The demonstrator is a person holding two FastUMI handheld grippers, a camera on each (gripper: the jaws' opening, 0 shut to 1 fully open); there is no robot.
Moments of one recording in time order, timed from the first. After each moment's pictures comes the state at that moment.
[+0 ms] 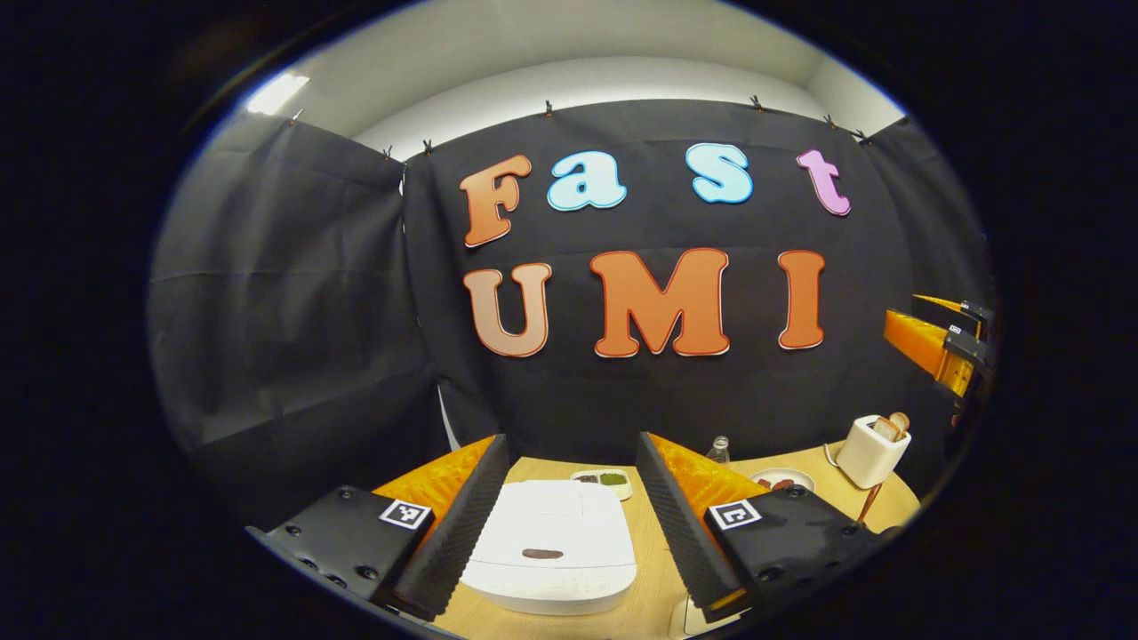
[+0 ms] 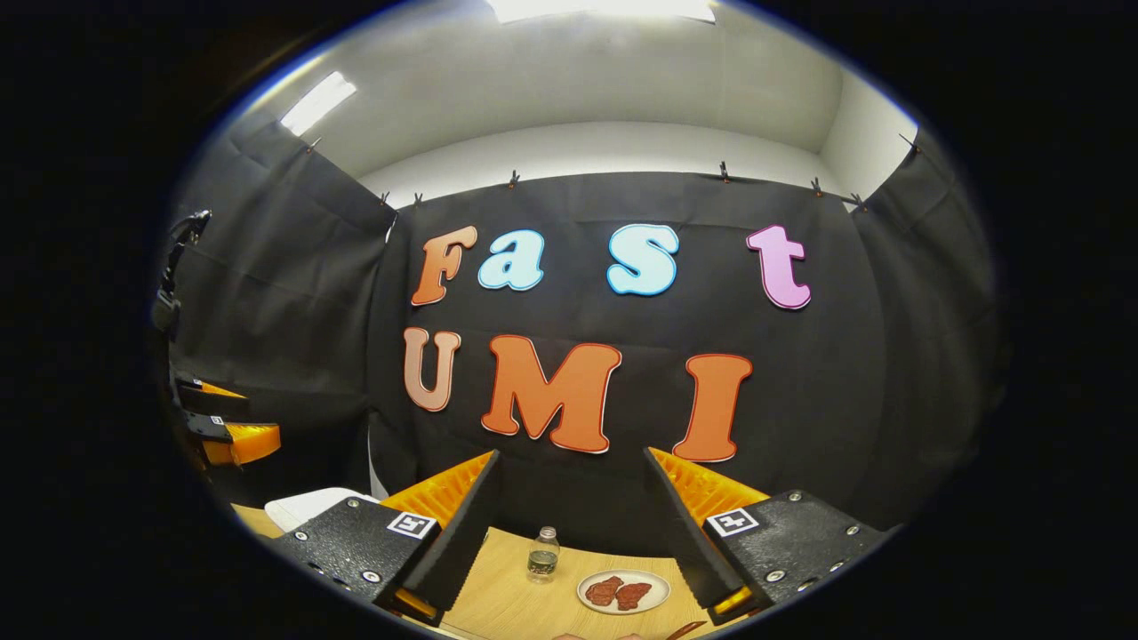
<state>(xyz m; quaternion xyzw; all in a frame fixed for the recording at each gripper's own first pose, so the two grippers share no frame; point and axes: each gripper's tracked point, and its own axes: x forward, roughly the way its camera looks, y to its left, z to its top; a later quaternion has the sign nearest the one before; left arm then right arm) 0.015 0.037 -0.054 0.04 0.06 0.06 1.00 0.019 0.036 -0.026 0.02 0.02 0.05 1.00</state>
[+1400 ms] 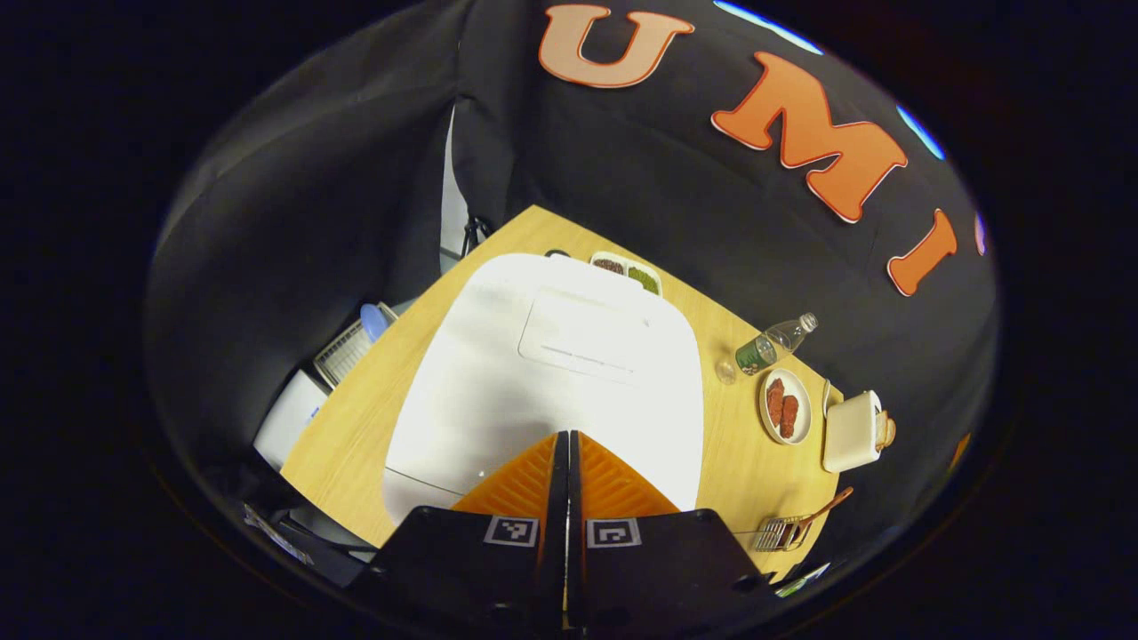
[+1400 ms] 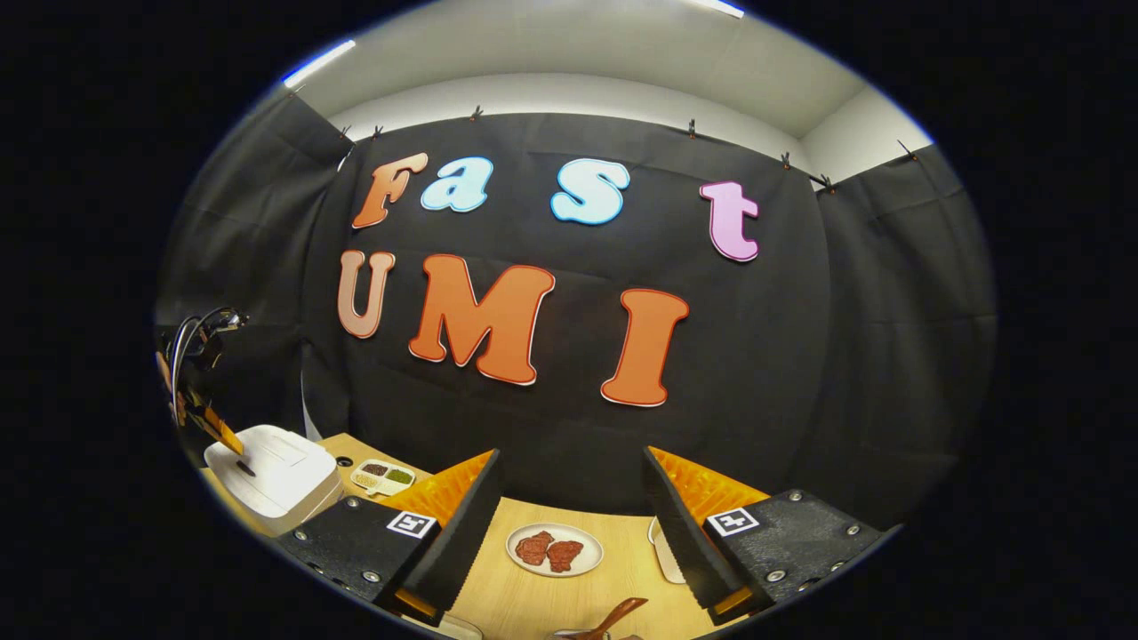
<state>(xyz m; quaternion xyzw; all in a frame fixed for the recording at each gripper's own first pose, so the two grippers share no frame) 0.083 0.099 -0.286 -0.19 0.48 0.06 0.86 0.012 -0.030 -0.108 -0.03 0.12 -0.05 0.99</state>
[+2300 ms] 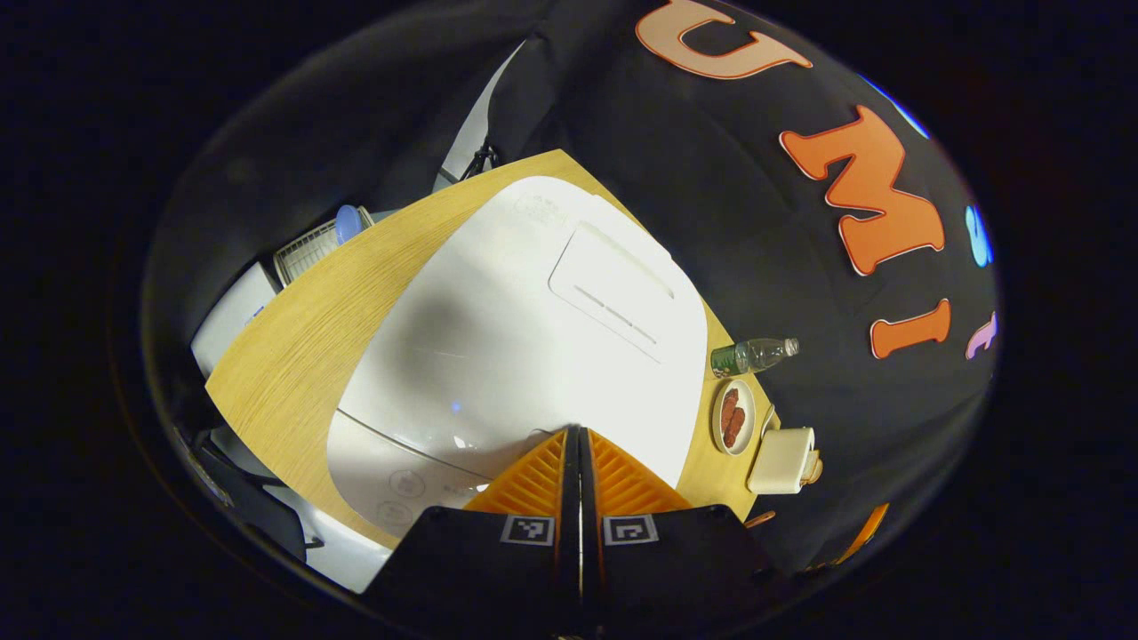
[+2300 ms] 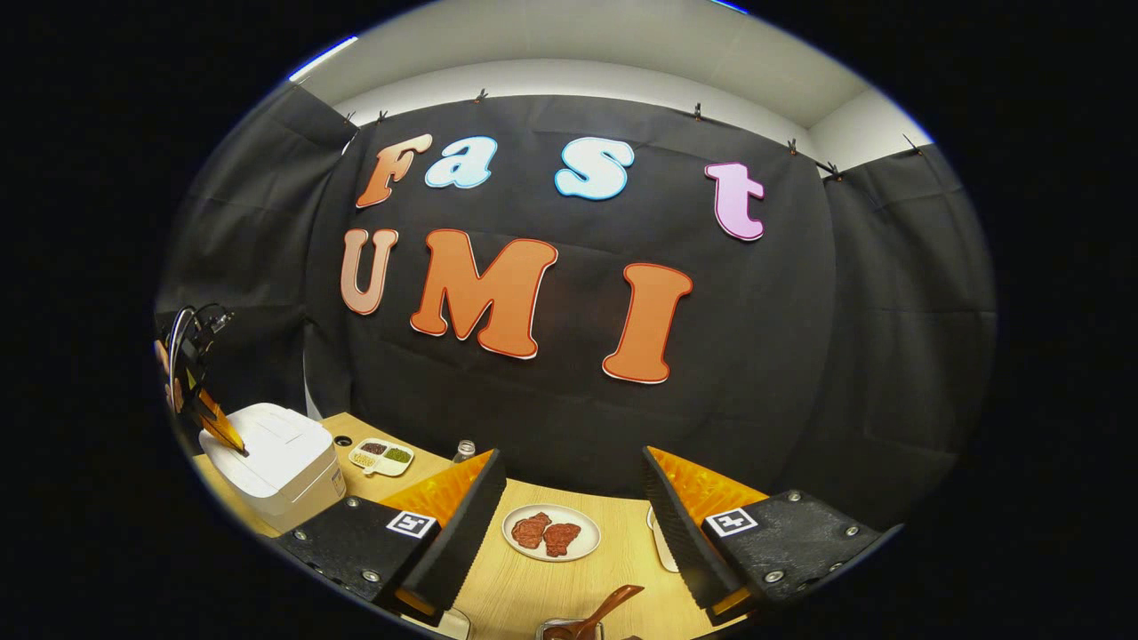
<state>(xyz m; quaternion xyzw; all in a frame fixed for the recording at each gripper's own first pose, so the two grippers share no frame) 0.069 0.098 -0.315 -0.33 0.50 0.05 0.80 0.007 -0.029 -0.136 -0.03 0.15 -0.03 0.99</state>
